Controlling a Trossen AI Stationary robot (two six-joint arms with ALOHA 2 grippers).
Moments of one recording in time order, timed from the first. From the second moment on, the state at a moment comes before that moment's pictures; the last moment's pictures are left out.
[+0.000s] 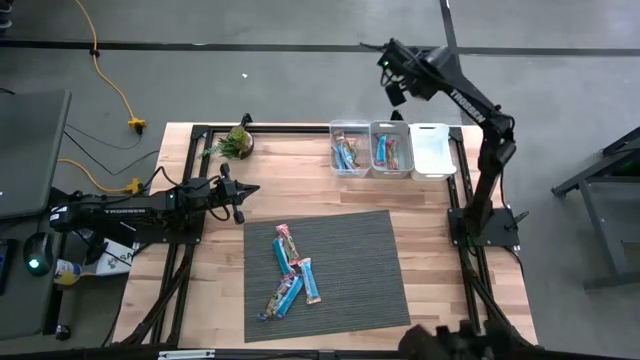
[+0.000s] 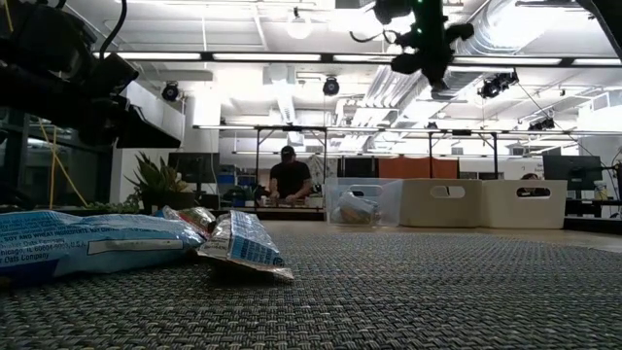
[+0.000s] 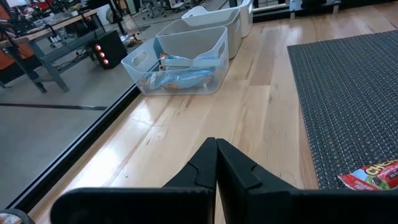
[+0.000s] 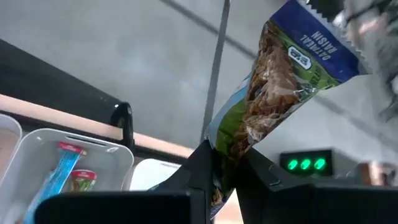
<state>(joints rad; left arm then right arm) 0.19 0.40 0.01 0.15 -0.22 0.20 -0.73 1.84 2.14 -1.57 0.78 0.38</state>
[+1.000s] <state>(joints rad) 0.19 0.40 0.01 0.15 -0.22 0.20 -0.85 1.62 1.23 -1.39 0.50 0.38</state>
